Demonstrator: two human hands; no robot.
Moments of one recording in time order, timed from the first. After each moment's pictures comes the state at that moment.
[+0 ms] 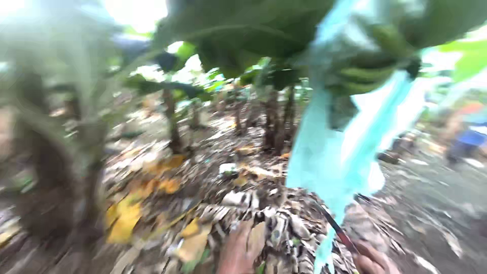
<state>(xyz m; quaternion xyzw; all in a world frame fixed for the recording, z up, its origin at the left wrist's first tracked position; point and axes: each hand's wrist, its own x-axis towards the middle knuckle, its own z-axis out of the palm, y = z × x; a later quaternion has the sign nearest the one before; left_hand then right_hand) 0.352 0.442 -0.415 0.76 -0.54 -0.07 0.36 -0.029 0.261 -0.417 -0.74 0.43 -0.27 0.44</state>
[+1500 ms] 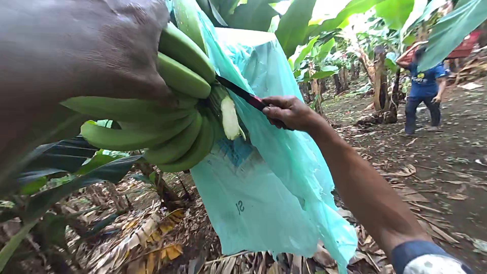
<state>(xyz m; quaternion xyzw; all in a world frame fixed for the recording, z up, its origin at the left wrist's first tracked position) 0.119 0.100 0.203 0.57 -0.59 0.57 -0.04 -0.055 -0.164 -0.001 -0.84 0.00 -0.49 0.25</state>
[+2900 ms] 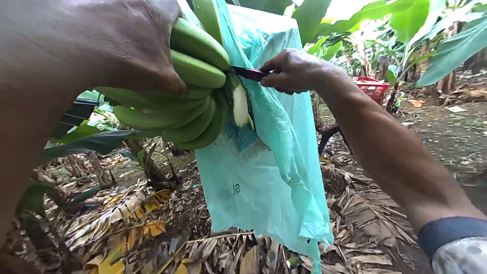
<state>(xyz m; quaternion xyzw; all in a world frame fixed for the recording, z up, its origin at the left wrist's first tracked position) 0.167 0.116 0.161 0.60 -0.60 0.53 0.06 -0.057 -0.116 0.090 -0.92 0.17 -0.34 0.05</state>
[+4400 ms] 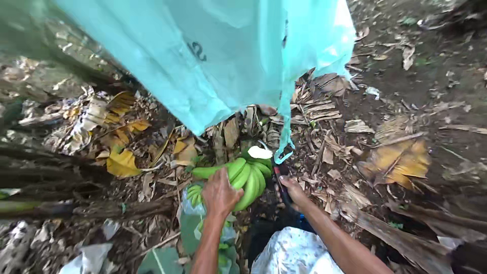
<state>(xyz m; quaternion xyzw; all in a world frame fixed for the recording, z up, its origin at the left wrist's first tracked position) 0.098 0.264 -0.474 0.84 -0.54 -0.08 -0.01 -0.141 0.215 -0.630 -0.21 0.43 -0.27 0.83</state>
